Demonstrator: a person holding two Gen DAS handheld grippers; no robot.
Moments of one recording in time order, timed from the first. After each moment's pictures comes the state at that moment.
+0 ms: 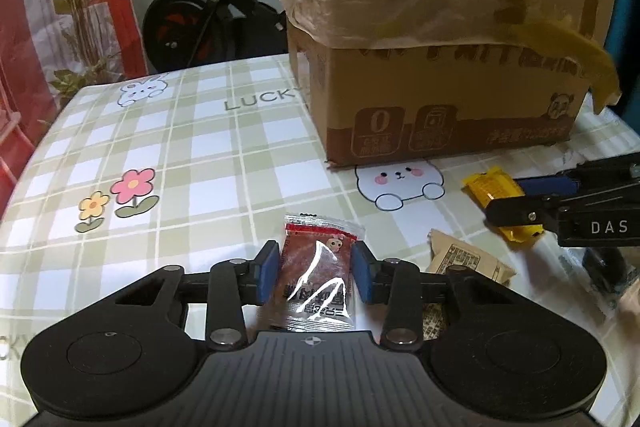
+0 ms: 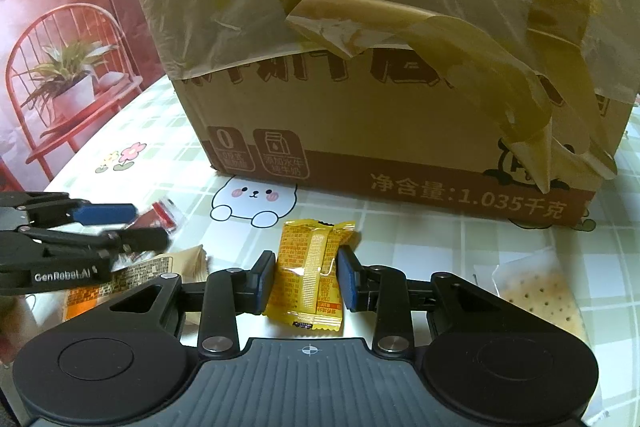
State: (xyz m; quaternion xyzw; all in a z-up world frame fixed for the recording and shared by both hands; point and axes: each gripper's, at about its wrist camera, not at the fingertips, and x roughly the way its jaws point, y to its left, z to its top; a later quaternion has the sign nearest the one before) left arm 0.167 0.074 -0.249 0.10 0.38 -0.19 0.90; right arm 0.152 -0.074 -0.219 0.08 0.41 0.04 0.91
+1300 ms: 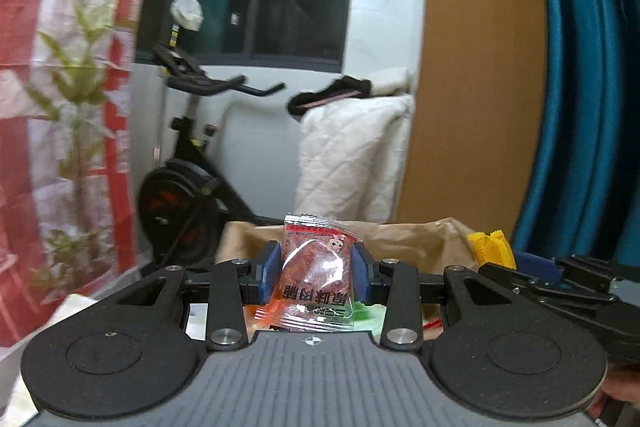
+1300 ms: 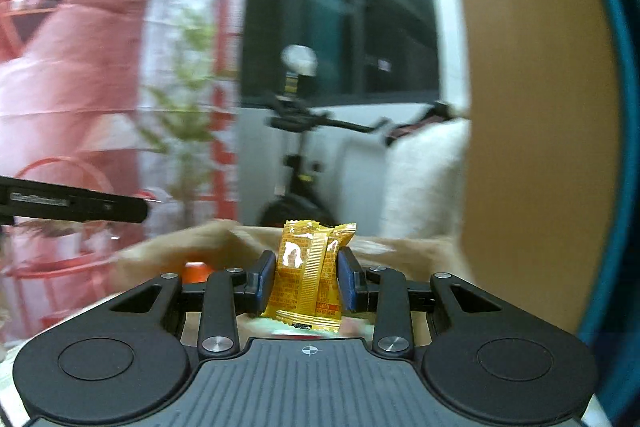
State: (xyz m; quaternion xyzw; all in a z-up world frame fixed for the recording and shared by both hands) left arm 0.210 -0.013 -0.057 -0.01 0.15 -0.21 0.97; right arm 0.169 -0.170 -0.033 0.01 0.13 -0.02 0.99
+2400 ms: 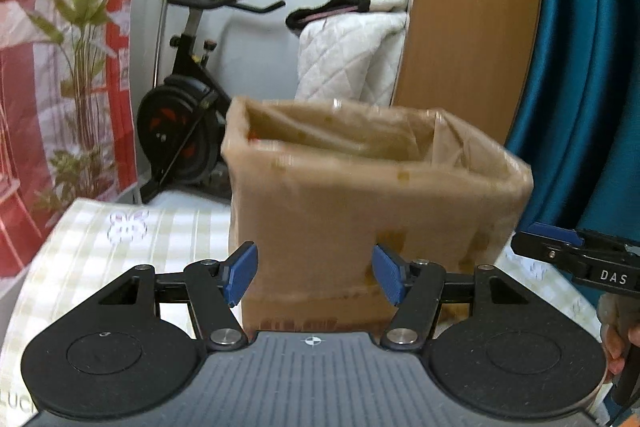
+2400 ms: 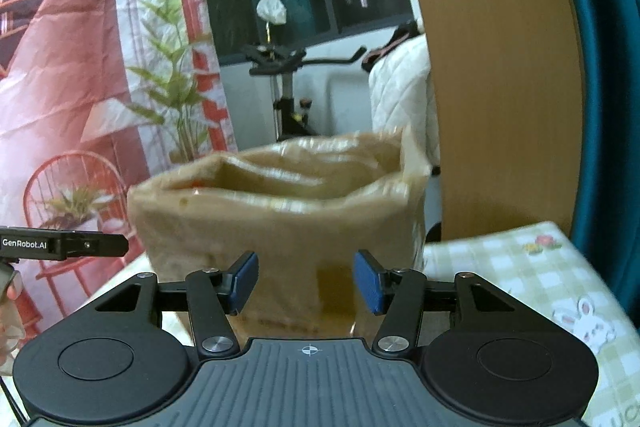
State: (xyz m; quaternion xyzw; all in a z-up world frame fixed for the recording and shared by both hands) left arm 0.154 0.023 -0.117 0.00 0.27 -0.20 0.94; right arm 0.094 -0.191 -0.088 0.09 0.22 0.02 0.97
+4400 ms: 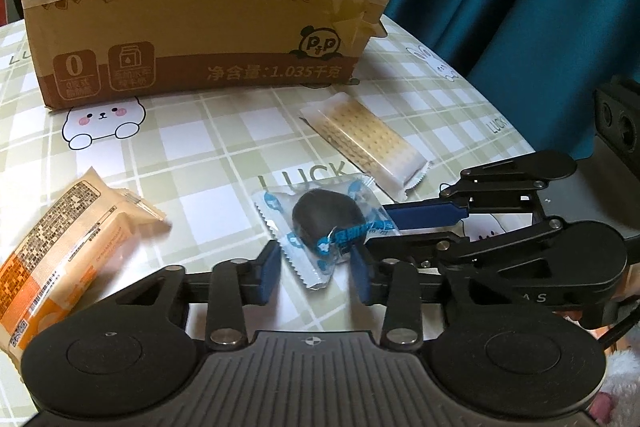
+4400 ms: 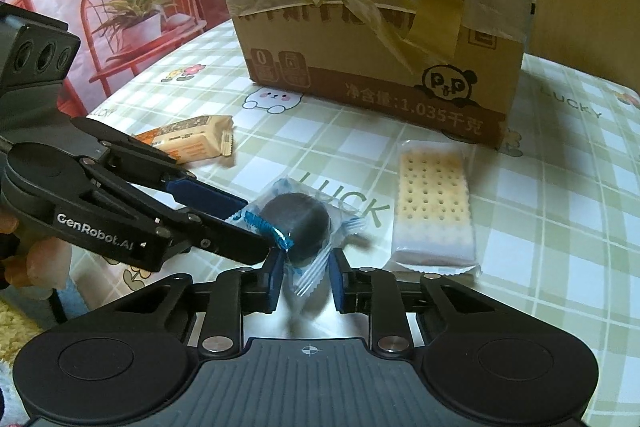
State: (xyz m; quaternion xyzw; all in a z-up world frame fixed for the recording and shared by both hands) left arm 0.112 -0.034 -0.265 0.01 0.46 -0.38 0.80; right arm 0.052 -0.154 -0.202 0.02 0.45 0.15 0.88
